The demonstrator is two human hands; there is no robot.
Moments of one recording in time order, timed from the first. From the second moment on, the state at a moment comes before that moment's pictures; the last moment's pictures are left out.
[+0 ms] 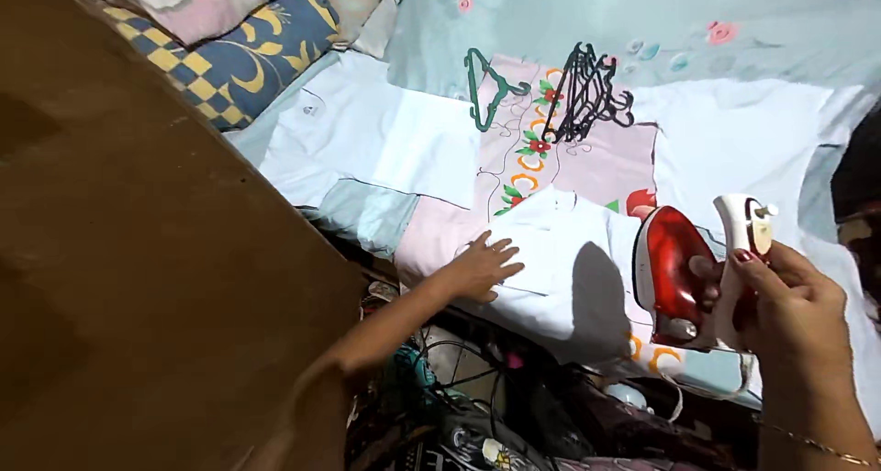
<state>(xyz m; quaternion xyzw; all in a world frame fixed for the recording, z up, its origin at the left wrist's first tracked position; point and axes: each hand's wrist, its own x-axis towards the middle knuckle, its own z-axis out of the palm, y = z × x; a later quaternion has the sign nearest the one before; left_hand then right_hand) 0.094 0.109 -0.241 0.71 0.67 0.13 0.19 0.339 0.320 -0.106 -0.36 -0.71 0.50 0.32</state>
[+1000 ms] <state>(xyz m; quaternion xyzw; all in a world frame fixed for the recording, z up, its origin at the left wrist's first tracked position) 0.071 0.081 -0.269 0.29 0.87 0.40 0.07 0.293 0.298 -0.219 -0.47 -0.75 0.44 0.15</state>
